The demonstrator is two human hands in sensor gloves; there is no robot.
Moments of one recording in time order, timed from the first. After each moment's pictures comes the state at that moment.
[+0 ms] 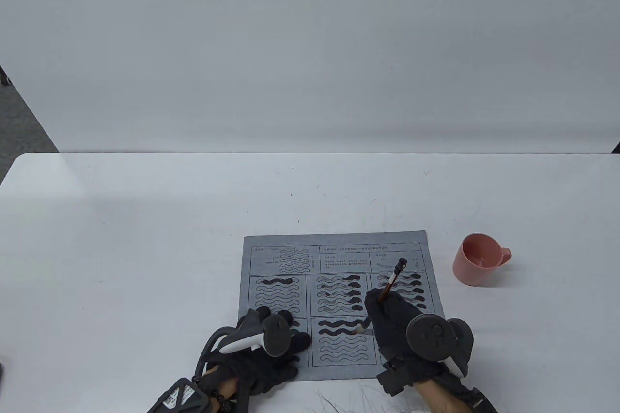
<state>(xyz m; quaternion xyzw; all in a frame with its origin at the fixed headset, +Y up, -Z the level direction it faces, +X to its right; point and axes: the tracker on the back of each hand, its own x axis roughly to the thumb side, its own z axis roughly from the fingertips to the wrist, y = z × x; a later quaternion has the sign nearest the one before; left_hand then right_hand) -0.149 -0.796 -0.289 -0.38 -0.19 -0.01 0.90 0.143 -0.723 -0.277 0.15 -0.15 0.91 0.36</state>
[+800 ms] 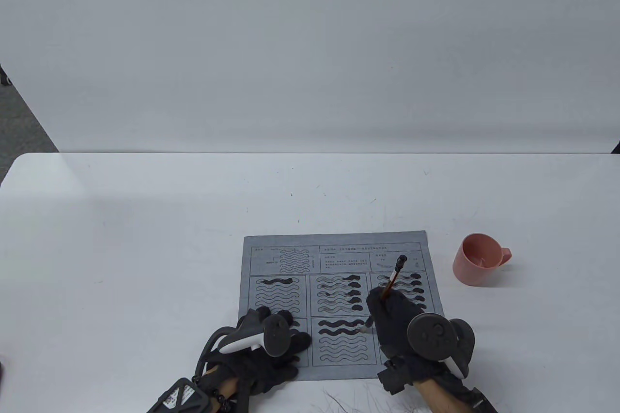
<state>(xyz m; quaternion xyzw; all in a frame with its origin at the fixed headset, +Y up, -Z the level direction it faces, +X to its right) -0.149 -0.796 -0.289 -0.38 -0.19 -0.01 0.90 0.146 -0.722 -0.277 0.13 -0.15 0.91 0.35</state>
